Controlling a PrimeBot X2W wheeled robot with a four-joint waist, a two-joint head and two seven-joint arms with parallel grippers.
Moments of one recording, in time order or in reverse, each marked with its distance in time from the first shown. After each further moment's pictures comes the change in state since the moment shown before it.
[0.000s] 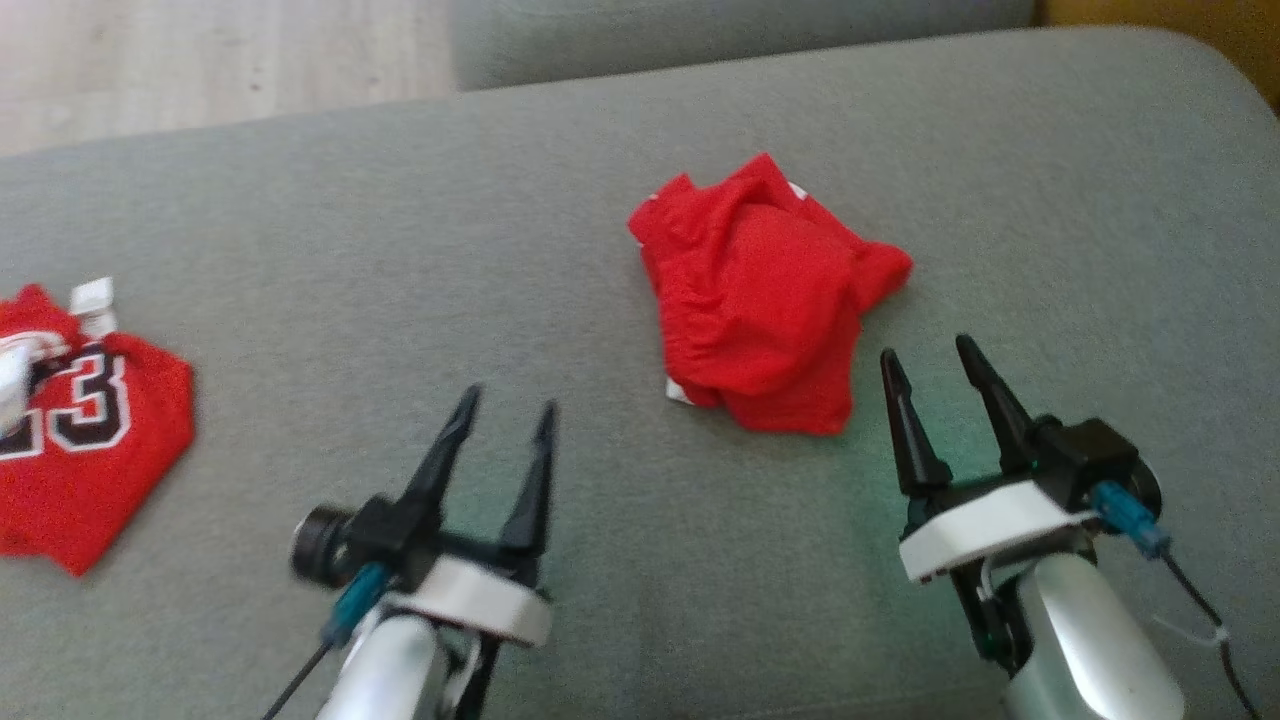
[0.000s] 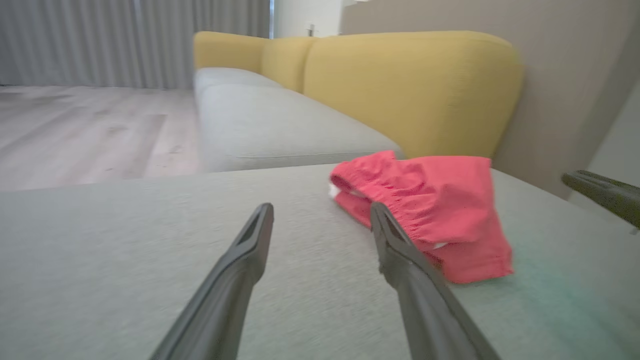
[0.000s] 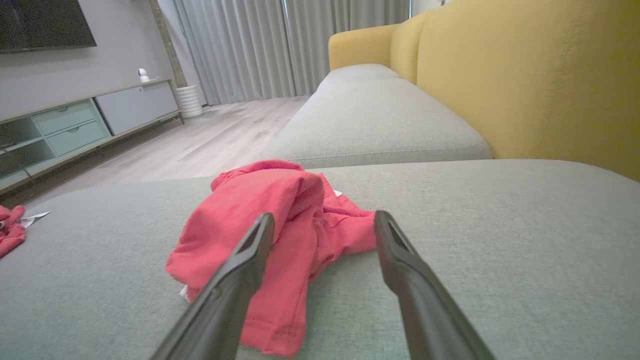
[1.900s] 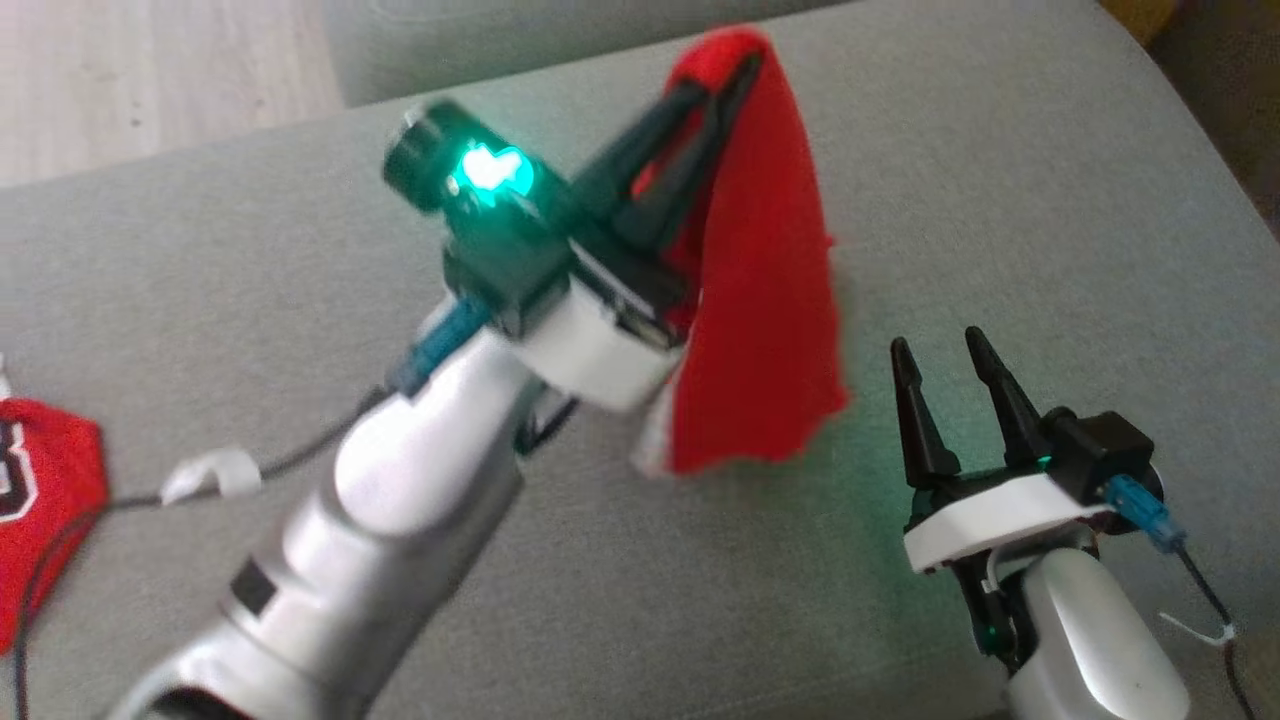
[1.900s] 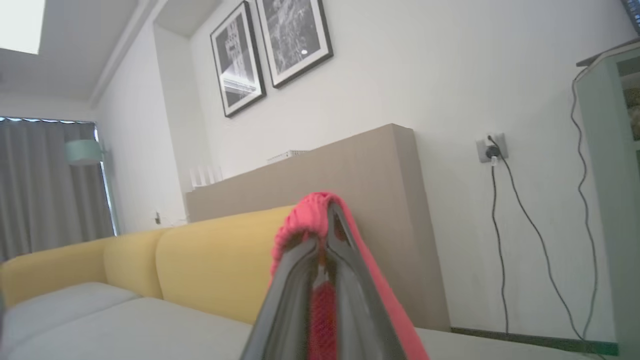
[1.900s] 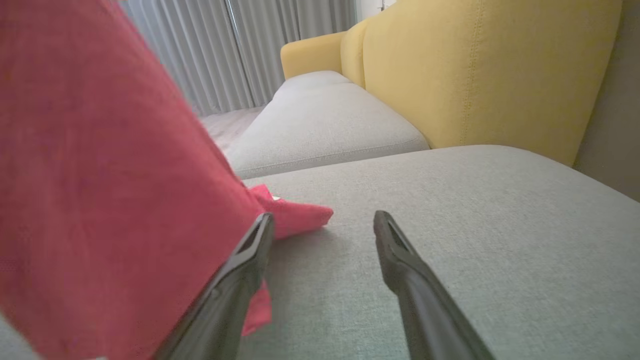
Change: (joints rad) left arm -0.566 0.019 -0.298 -0.107 -0.048 -0.033 -0.003; right arm -0.015 0.001 -0.007 0.005 0.055 0.000 0.000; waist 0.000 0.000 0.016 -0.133
